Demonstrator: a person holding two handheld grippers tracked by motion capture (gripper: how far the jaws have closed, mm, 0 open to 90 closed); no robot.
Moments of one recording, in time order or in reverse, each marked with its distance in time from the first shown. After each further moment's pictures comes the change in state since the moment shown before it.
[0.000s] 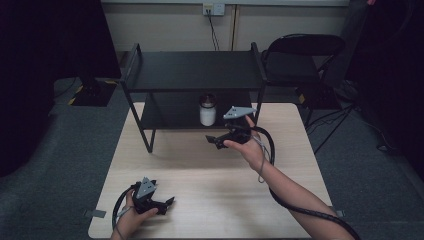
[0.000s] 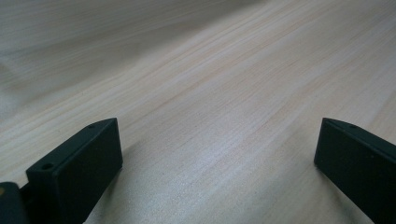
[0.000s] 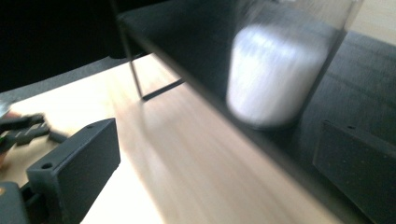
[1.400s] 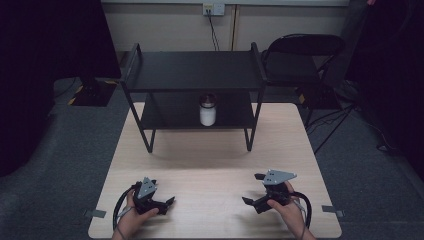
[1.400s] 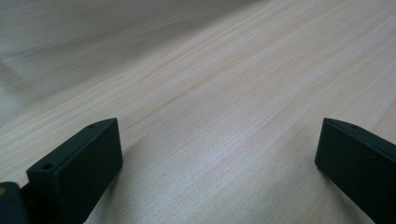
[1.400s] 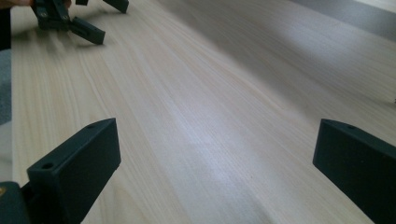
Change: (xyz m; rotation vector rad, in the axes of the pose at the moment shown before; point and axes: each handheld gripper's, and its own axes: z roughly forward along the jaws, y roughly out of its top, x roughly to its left) left arm -0.004 0.001 0.001 0.005 0.018 0.007; right arm 0.034 -0.167 -0.092 0.068 0.062 0.015
